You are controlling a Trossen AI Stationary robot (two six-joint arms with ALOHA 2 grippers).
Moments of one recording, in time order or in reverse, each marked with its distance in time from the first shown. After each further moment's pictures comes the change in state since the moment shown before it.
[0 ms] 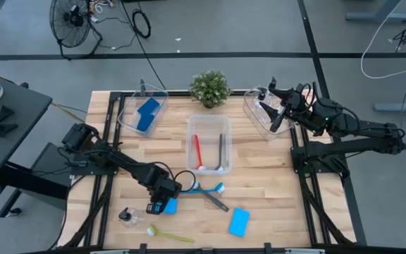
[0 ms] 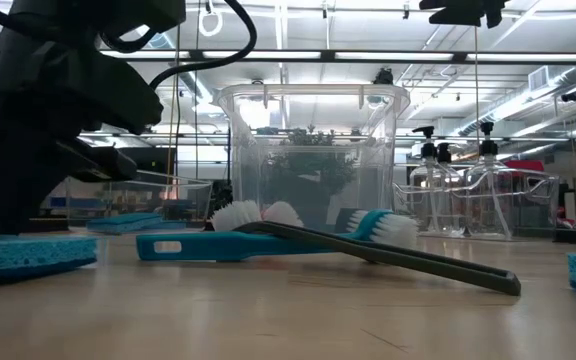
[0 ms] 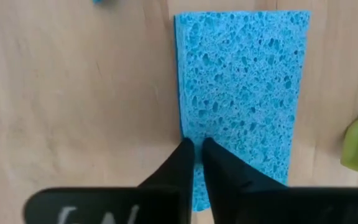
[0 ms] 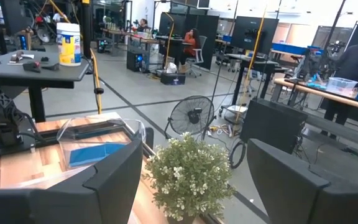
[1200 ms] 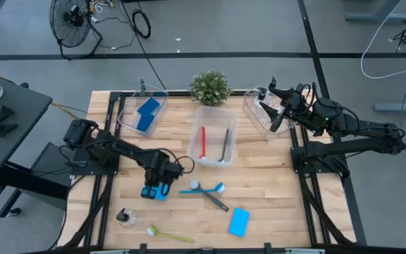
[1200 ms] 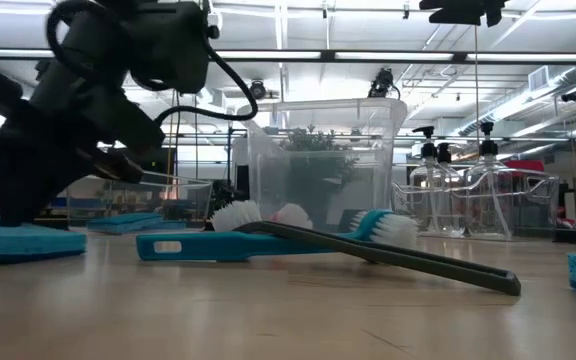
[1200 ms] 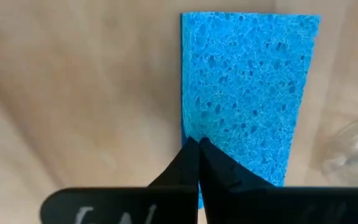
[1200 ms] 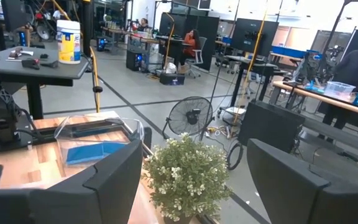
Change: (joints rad) left arm 0.183 -0.015 0.001 -0.278 0.047 0.261; right arm 0.000 0.000 0.000 0.002 0.000 -0.026
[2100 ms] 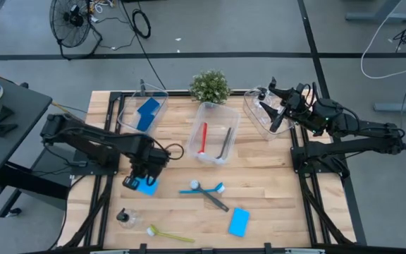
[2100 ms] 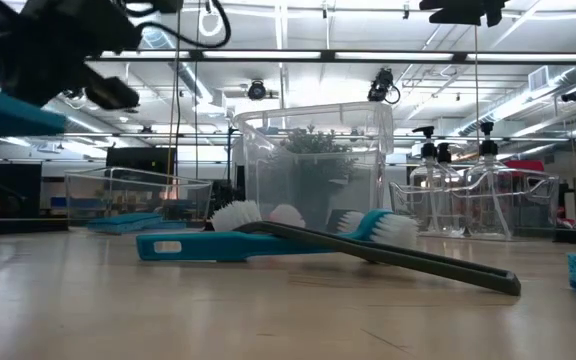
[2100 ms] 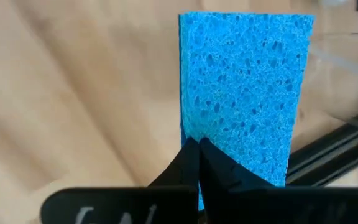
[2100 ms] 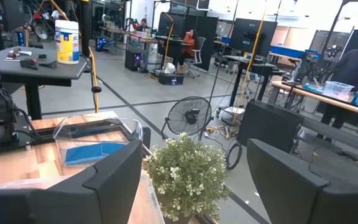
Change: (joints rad) left arm 0.051 -0.292 0.081 -0.314 0.003 0.249; right arm -0.001 0.000 0.000 0.001 0.003 0.000
